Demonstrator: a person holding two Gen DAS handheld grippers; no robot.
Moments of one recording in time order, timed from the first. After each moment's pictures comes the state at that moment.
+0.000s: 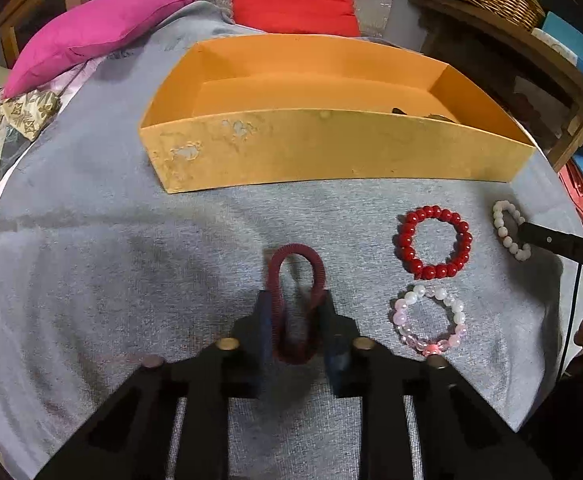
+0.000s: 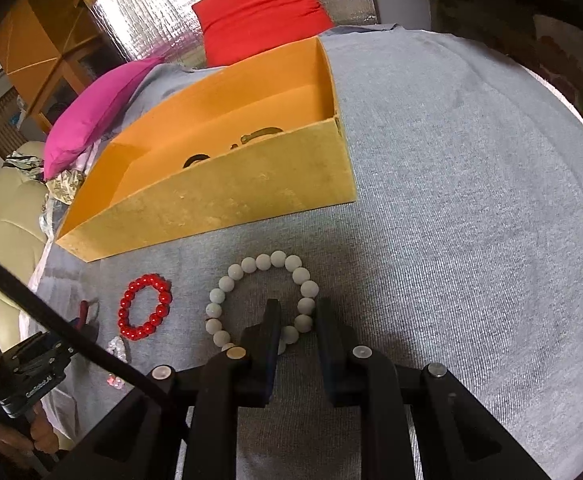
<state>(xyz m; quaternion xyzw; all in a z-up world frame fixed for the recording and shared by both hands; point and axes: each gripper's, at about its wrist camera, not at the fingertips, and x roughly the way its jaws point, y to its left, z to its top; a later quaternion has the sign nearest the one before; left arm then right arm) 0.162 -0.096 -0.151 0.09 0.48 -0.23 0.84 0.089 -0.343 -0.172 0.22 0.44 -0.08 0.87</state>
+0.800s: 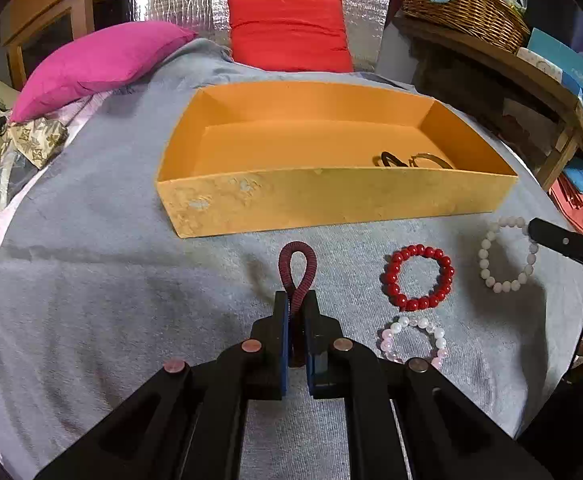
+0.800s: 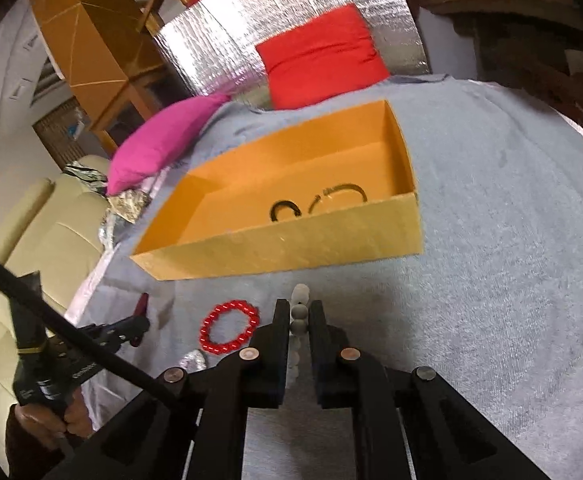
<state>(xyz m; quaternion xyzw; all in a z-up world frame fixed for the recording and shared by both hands) 0.156 -0.083 -0.124 0.08 0.42 -0.24 0.87 0.069 -0.322 -0.131 0.22 0.34 0.01 0.91</state>
